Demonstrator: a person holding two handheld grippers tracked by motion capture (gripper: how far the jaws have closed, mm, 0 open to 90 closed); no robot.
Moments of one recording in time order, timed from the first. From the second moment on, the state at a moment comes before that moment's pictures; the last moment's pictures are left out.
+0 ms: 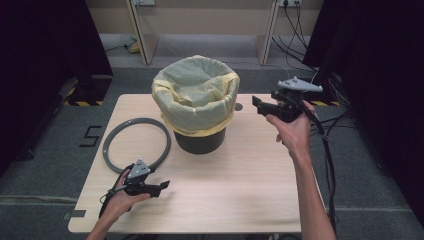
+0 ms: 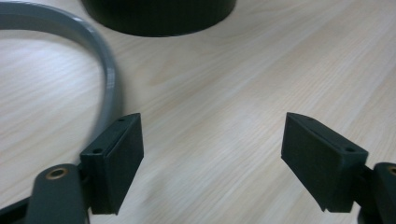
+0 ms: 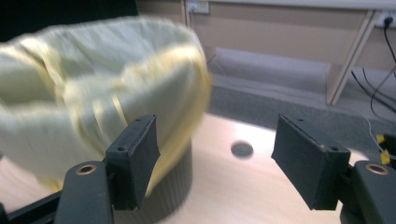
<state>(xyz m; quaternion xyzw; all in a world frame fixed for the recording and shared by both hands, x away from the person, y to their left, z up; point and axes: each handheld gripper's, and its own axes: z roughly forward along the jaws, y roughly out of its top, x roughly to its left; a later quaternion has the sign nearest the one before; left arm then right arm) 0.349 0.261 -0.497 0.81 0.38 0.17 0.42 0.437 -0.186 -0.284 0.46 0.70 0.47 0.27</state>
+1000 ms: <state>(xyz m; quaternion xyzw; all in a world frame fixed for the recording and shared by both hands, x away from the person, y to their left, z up) 0.373 0.335 -0.514 0.79 0.43 0.19 0.38 0.388 -0.201 -0.416 0.47 0.73 0.44 0.22</state>
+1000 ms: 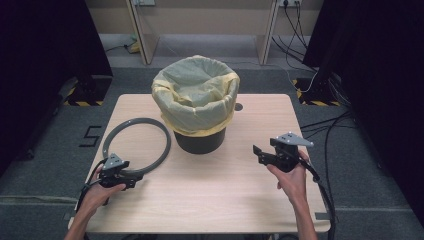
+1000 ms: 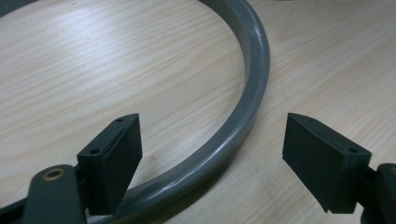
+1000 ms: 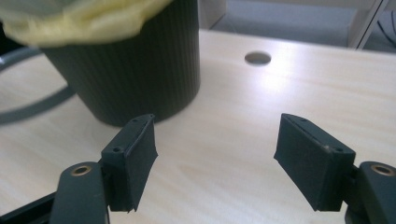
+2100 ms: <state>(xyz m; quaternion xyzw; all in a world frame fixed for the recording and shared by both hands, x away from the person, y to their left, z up) 0.386 0.335 -0.508 0.84 0.38 0.16 0.34 0.328 -0.209 -0.515 0.48 0.77 0.38 0.18</state>
